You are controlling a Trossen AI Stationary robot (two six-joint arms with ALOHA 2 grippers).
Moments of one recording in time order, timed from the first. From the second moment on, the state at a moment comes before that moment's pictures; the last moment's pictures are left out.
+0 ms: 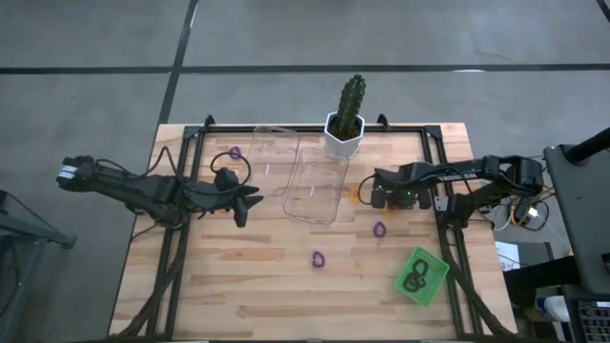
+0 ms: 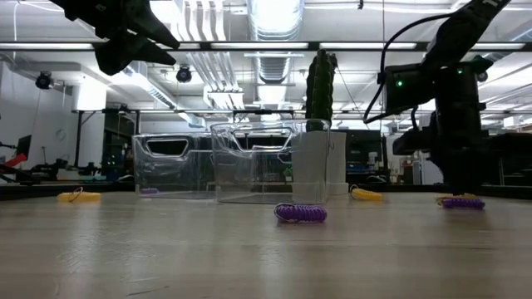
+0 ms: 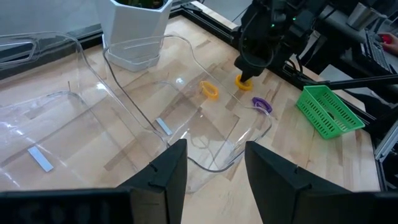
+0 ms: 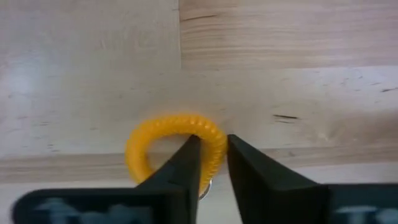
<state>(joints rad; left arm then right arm) -0.21 0.83 0.68 -0.31 -0.49 -0.65 -0.30 1.38 0.59 -0.78 -0.02 1.32</state>
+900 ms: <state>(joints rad) -0.21 0.83 0.68 -0.30 -0.49 -0.66 -0.16 1.00 0.77 -0.41 0.13 1.21</state>
